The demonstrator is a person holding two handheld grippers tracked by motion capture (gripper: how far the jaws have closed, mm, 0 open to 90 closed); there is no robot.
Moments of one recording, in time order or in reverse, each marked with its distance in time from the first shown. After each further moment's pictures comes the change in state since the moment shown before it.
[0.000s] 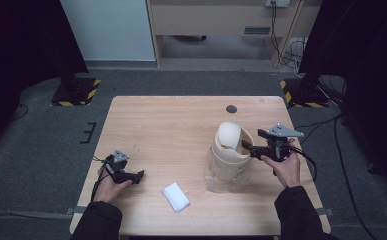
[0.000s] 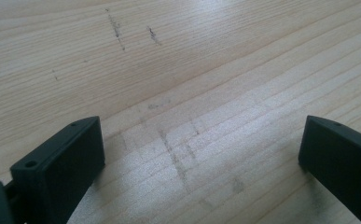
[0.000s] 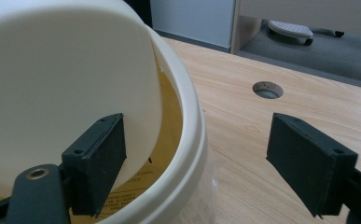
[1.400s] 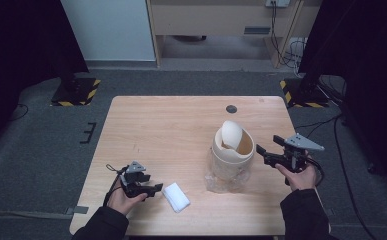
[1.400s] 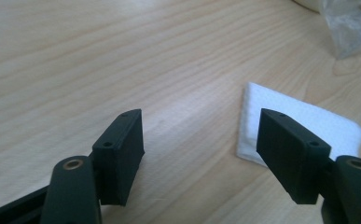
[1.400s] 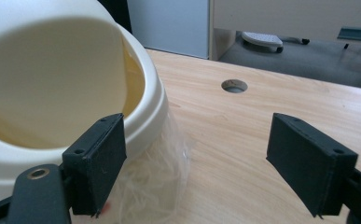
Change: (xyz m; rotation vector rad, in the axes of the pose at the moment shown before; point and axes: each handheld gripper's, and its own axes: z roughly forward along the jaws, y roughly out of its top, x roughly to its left) left arm -0.078 0.006 -0.026 0.026 -0.278 -0.041; right arm -0.009 -0.022 -0.044 -0.070 -0.087 0.050
